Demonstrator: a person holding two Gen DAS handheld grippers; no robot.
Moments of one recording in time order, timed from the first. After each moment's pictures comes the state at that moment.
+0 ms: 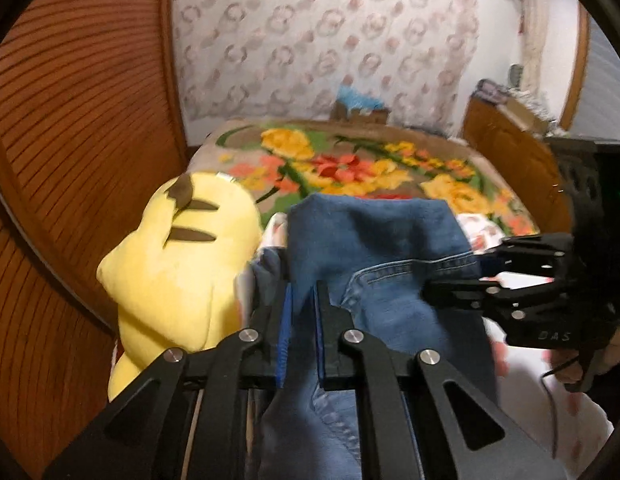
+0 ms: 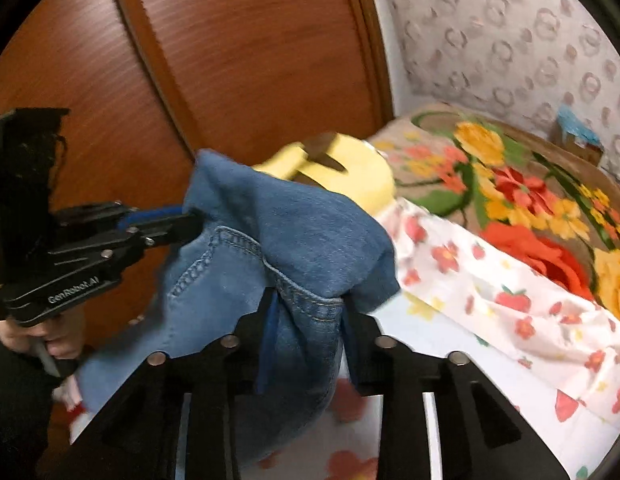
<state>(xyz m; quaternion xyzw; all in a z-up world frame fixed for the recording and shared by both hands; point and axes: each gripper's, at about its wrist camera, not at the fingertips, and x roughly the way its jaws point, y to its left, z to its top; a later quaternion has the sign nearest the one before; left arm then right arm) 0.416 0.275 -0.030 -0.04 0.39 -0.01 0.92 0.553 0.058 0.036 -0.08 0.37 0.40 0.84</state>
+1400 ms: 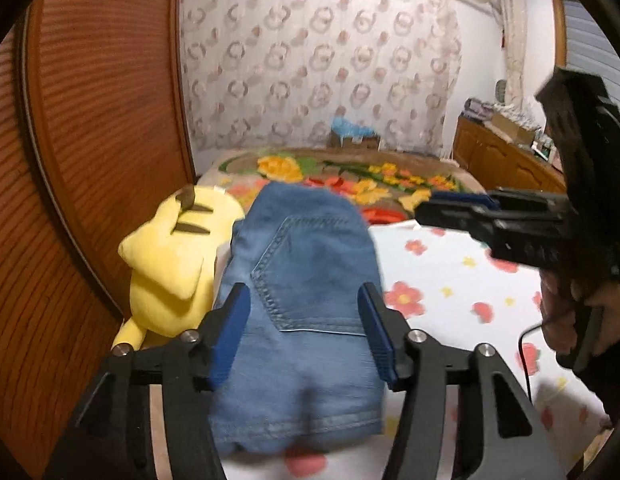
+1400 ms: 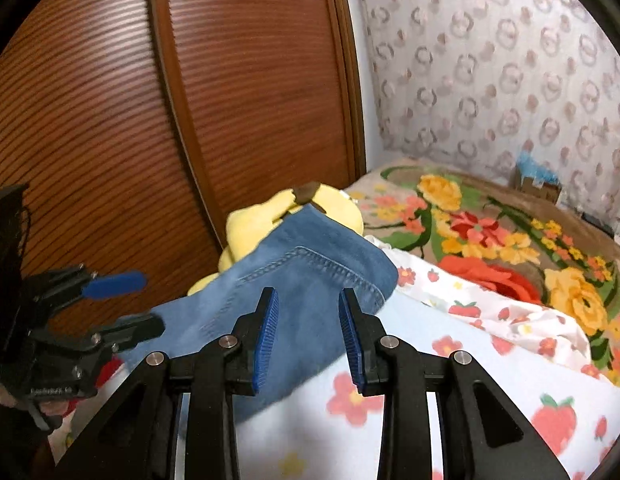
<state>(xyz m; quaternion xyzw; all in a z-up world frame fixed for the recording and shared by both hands) 0.267 0.195 0.013 -0.02 0.31 0.00 0.95 0.422 0.008 0.055 -0.07 0.25 0.37 0.89</state>
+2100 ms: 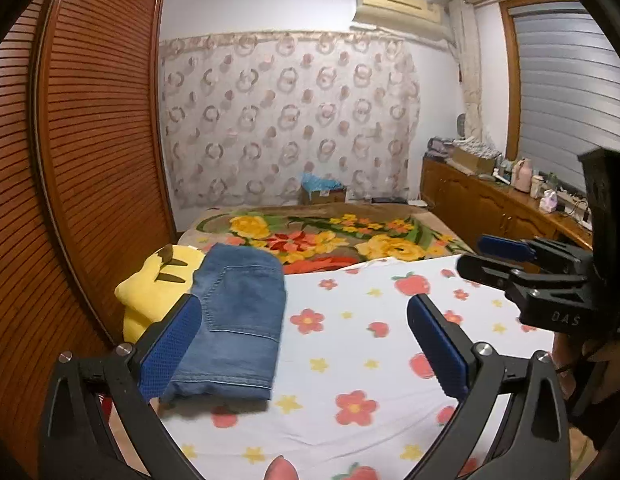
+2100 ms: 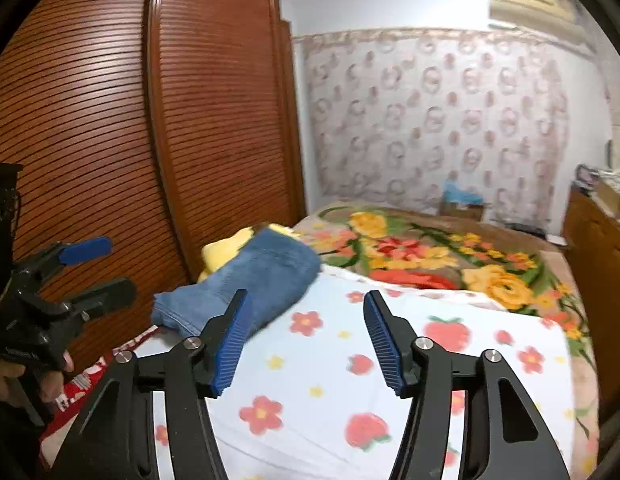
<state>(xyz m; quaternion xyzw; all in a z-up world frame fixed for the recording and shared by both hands) 0.156 0.103 0.084 0.00 0.22 -0.03 0.98 0.211 -0.117 0.078 -0.04 0.17 0.26 0.95</state>
